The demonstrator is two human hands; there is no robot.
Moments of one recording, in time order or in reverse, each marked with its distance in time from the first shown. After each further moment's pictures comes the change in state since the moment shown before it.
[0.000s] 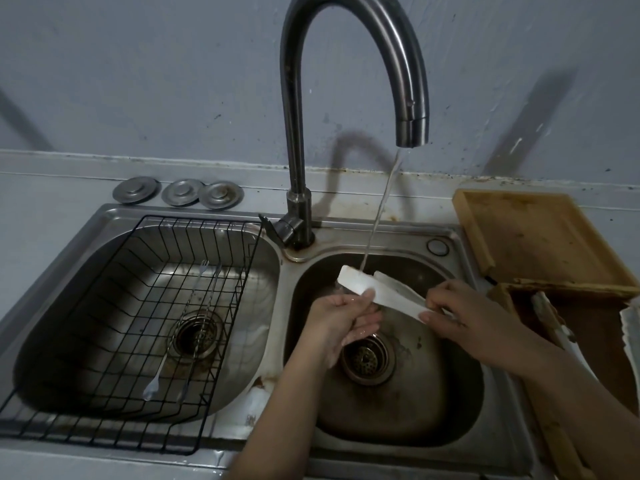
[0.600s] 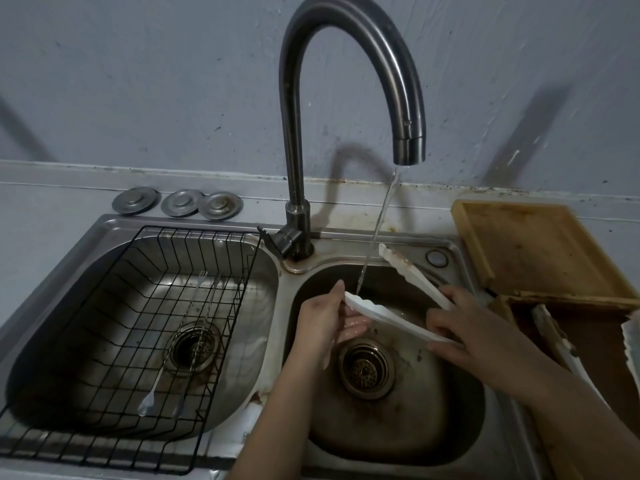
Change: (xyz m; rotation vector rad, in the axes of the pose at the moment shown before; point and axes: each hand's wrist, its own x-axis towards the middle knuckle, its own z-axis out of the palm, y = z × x) left_hand 0.012 0.010 -0.004 -0.071 0.118 0.086; right_hand -0.009 -0.008 -0.005 -0.232 -0.001 -0.028
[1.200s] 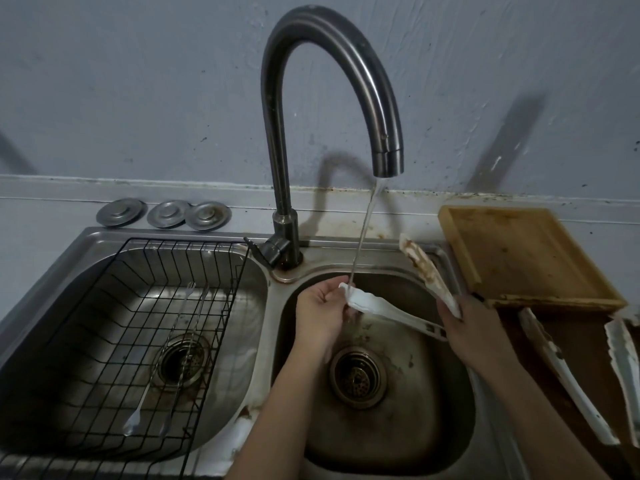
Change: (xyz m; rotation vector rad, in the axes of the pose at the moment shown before) left_hand 0.013 0.004 0.024 0.026 0.071 0.214; right_hand 0.022 0.011 0.018 0.510 0.326 0.495
